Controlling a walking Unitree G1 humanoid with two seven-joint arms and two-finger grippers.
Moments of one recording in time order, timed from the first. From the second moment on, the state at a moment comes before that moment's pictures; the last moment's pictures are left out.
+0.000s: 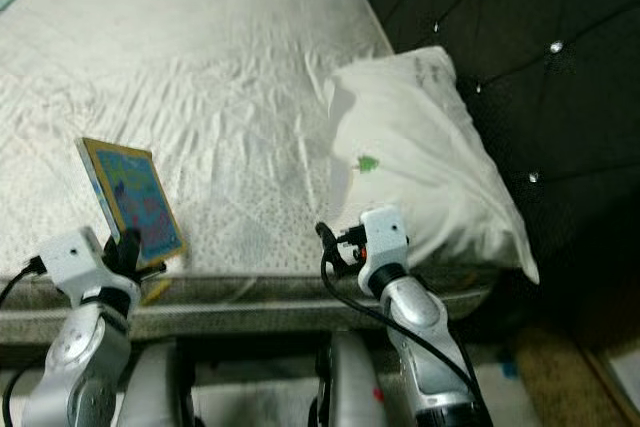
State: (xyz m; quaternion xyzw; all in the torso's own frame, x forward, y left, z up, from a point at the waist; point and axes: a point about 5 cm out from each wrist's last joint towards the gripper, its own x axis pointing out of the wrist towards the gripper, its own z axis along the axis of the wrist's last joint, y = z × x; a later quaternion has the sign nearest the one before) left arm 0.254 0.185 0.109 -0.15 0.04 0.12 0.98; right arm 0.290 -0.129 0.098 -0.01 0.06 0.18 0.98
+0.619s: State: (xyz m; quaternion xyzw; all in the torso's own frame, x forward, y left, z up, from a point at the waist) left arm 0.326 0.187 0.116 -0.29 0.11 -0.01 0.95; right arm 0.273 -0.157 0.103 -0.05 0.05 0.14 0.99
